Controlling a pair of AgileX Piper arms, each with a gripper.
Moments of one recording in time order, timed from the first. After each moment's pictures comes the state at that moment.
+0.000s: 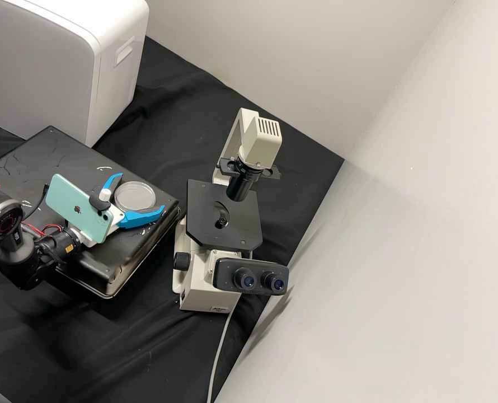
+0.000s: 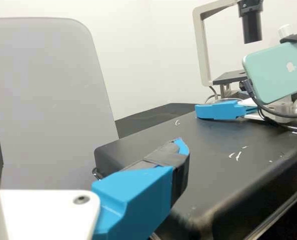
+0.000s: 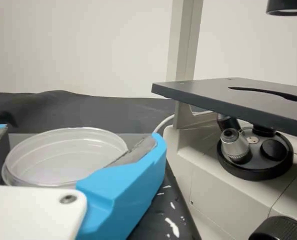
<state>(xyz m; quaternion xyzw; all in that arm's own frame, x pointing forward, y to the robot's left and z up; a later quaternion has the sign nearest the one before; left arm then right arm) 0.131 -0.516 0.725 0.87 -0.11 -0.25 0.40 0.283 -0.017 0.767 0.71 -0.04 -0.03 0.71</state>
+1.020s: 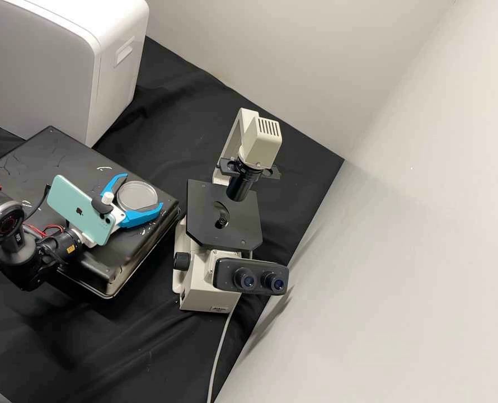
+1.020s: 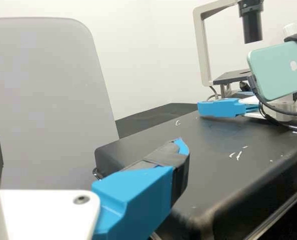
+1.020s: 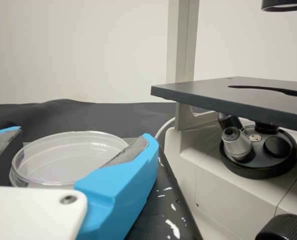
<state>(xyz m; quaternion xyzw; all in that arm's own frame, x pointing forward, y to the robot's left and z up) 0.131 -0.516 0.725 0.87 -0.11 -0.25 0.40 0.284 -0.020 0.769 0.72 -0.04 -0.03 0.69</state>
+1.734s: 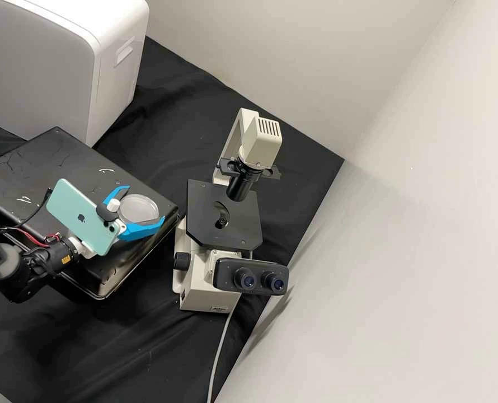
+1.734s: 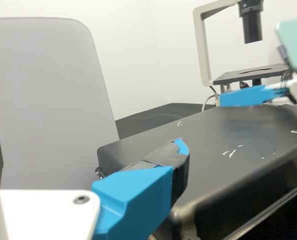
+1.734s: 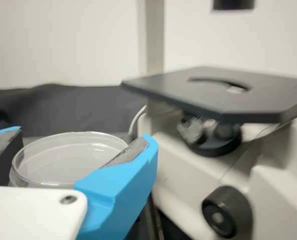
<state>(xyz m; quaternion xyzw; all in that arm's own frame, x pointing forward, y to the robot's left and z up) 0.131 -0.516 0.725 0.87 -0.11 -0.25 0.40 0.245 -0.013 0.813 0.72 -0.07 -0.01 0.69</state>
